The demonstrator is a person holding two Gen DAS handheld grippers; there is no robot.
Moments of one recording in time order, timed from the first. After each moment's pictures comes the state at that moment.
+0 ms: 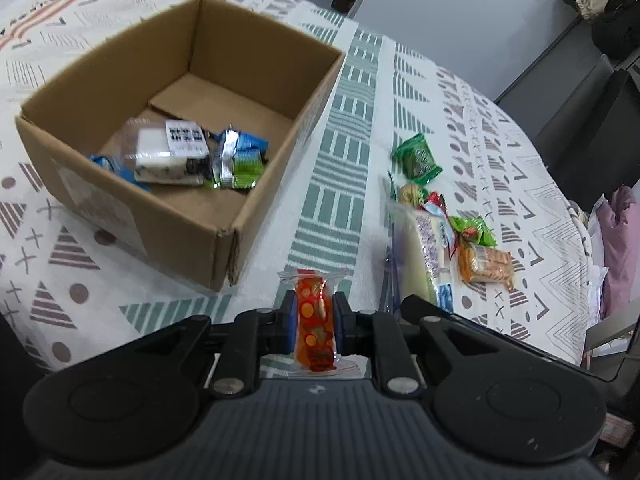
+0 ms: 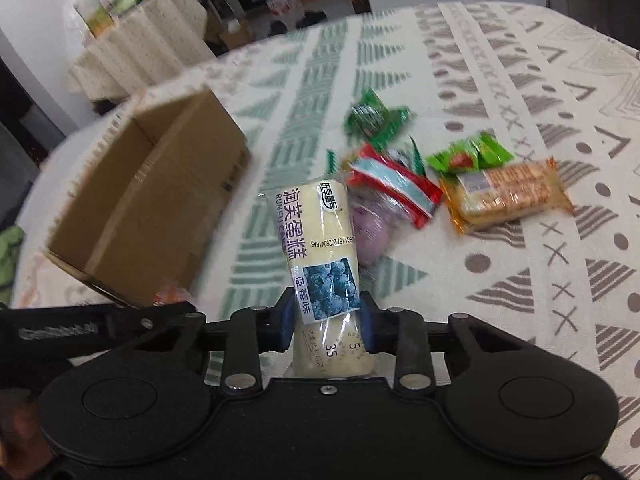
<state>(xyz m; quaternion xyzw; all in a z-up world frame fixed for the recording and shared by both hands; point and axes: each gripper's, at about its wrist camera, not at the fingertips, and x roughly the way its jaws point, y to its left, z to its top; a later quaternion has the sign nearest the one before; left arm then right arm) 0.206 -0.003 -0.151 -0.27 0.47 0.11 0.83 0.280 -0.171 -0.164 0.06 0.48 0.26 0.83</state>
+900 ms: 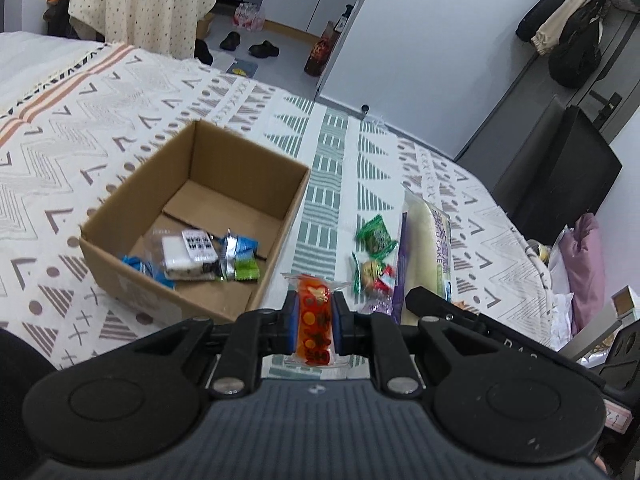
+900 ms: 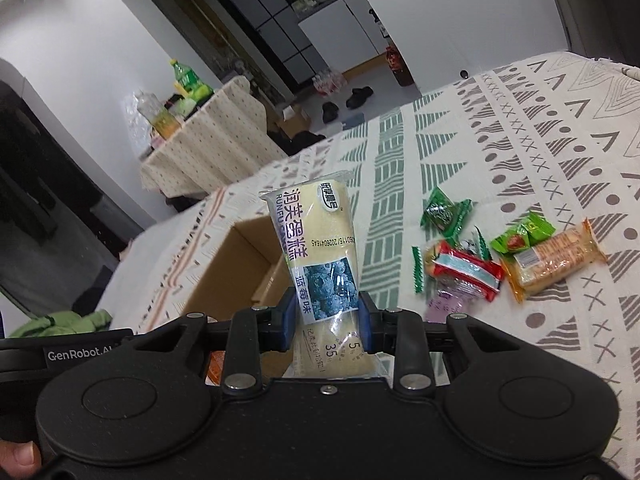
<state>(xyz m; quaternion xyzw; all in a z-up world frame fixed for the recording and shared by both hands) 0.181 0.010 -0.064 -0.24 0.39 0.10 0.89 0.272 -0.188 -0.101 0.19 0.39 0.32 0.84</state>
